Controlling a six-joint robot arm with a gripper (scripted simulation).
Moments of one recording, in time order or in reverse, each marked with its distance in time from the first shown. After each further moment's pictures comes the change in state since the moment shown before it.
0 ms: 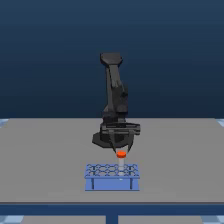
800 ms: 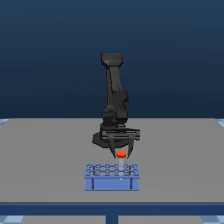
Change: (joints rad) arm 0.000 0.069 0.038 -0.275 -0.082 0.291
